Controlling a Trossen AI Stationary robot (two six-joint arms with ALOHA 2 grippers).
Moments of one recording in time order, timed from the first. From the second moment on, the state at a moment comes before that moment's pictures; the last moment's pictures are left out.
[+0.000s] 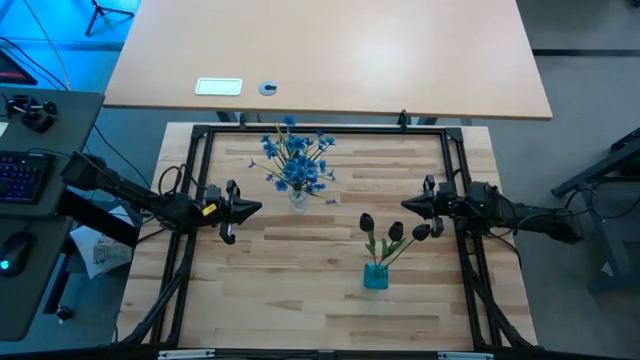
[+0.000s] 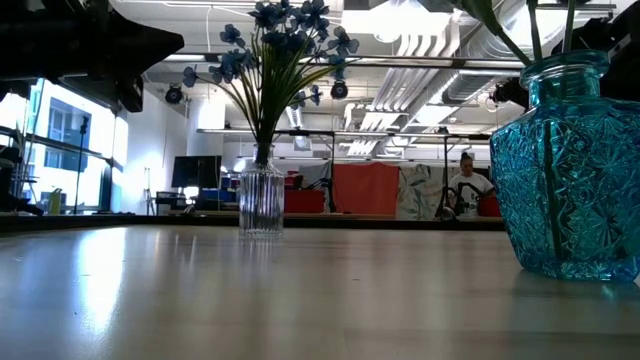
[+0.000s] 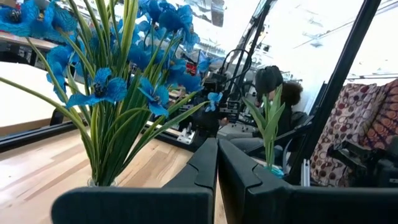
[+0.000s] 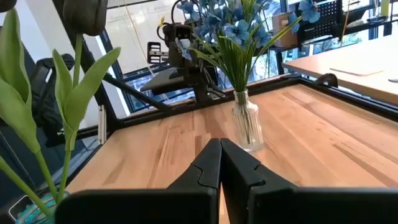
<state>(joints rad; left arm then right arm) -0.32 0.71 0.01 0.91 -0.48 -0.23 -0.13 0.02 0.01 0.03 -0.11 0.24</state>
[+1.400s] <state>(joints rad) -0.31 0.00 0.01 0.20 -0.48 -0.23 -0.13 0.01 0.01 0.02 -0.11 0.23</state>
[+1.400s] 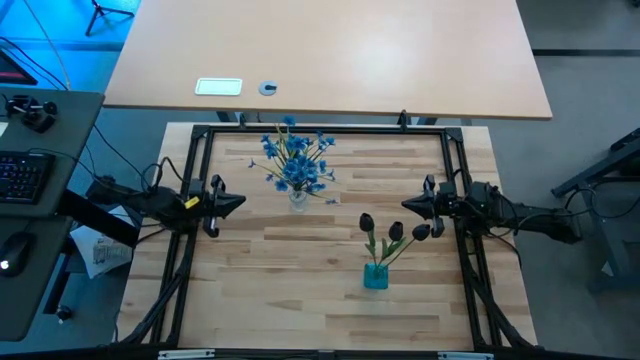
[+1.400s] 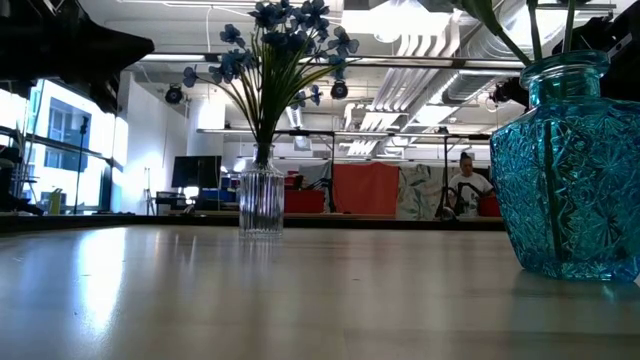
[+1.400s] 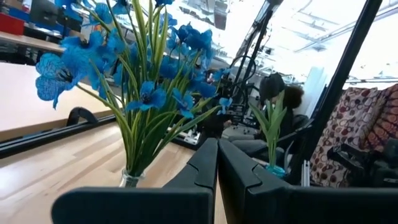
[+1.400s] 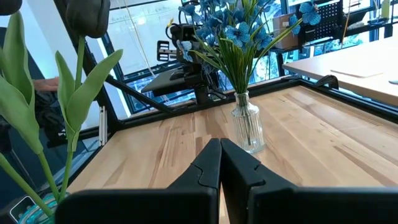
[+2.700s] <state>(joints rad) 0.05 0.00 0.01 0.03 -0.11 -0.01 -0.13 0.01 0.01 0.02 -0.11 0.23</state>
